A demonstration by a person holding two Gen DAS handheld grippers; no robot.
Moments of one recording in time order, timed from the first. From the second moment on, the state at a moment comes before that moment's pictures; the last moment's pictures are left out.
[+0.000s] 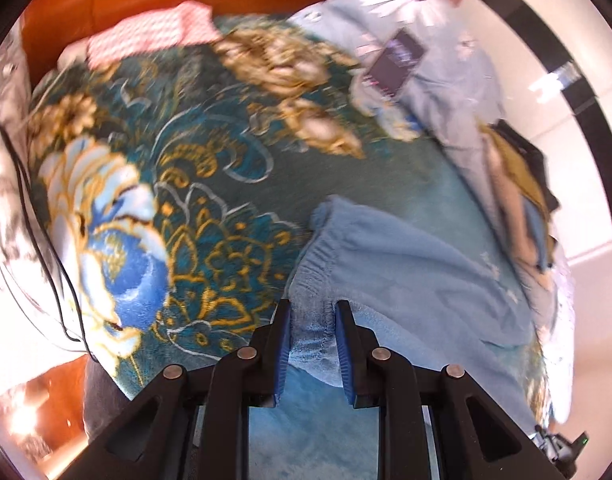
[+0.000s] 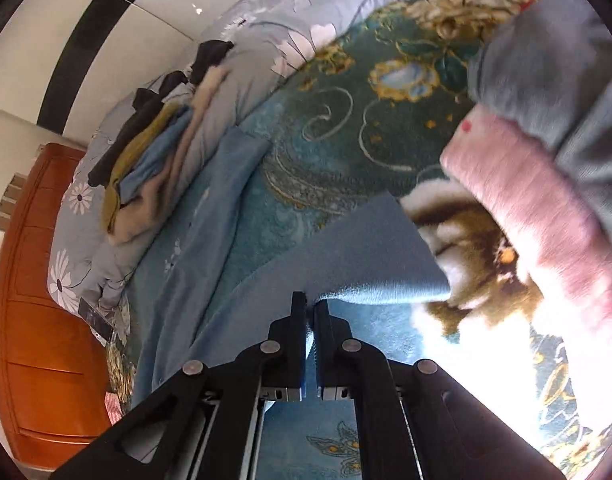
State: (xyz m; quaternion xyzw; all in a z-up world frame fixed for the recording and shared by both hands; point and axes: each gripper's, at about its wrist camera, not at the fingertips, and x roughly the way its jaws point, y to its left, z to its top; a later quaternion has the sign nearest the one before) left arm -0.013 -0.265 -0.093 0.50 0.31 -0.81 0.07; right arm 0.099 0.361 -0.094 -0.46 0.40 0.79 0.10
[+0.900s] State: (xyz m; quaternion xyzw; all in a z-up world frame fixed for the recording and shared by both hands) left arm -0.048 -0.258 -0.142 0.58 0.29 -0.76 0.04; right arm 0.069 0.354 -0.100 -0.55 0.24 0.79 0.15
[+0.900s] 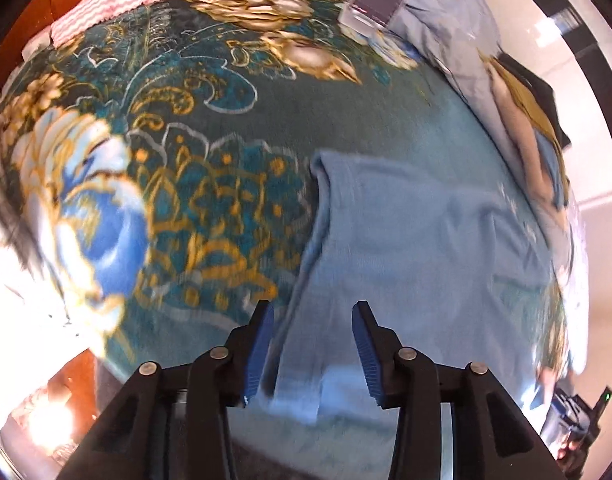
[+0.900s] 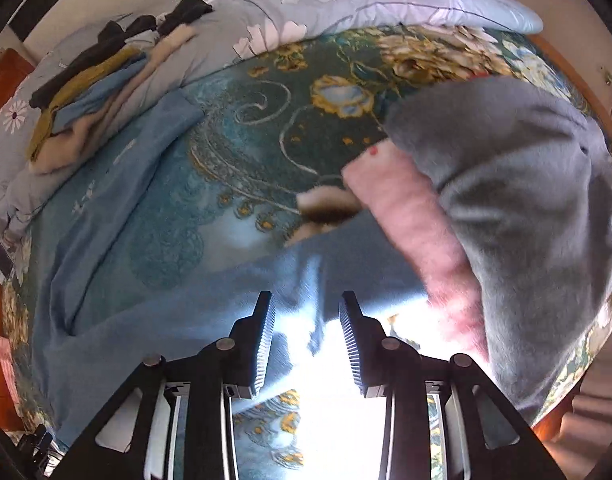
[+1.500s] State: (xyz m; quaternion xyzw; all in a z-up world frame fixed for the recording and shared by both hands) left arm -0.140 -0.286 -0.191 0.55 0.47 -0.69 0.04; right arm -0.147 0.363 -0.220 -0.42 0.56 0.70 0.13
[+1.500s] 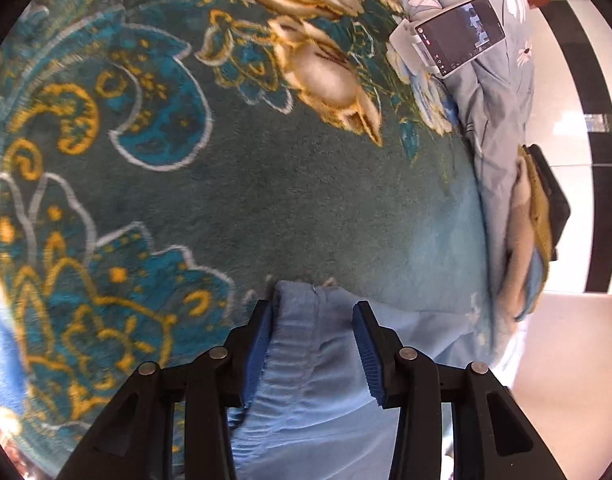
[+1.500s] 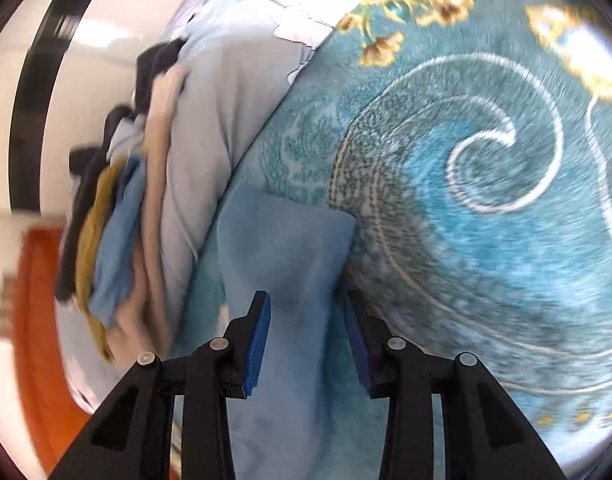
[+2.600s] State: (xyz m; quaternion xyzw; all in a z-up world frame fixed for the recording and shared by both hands) left arm -0.184 -0.249 -0.160 0.57 0.37 -0.74 0.00; right arm -0.119 0.427 -0.137 -0.41 0.42 0.79 0.18
